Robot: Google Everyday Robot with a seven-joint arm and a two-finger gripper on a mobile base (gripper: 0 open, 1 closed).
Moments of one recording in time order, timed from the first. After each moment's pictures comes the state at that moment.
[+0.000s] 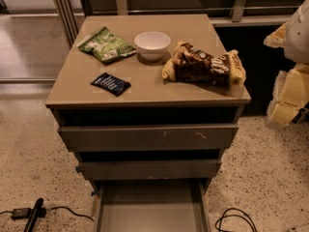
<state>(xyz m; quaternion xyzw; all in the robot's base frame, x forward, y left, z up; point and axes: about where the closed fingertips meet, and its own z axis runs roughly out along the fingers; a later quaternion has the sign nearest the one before) 0.438 -0.217 0.976 -0.60 0.78 -0.03 0.16</state>
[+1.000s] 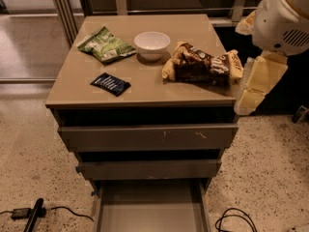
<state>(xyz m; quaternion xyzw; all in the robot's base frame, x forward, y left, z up) 0.464 -0.170 0.987 -0.63 0.75 -0.03 0.20</state>
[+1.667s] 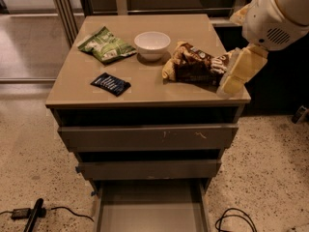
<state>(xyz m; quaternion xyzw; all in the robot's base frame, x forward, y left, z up) 0.512 -0.158 0.984 -0.60 0.75 -0.02 0.28</state>
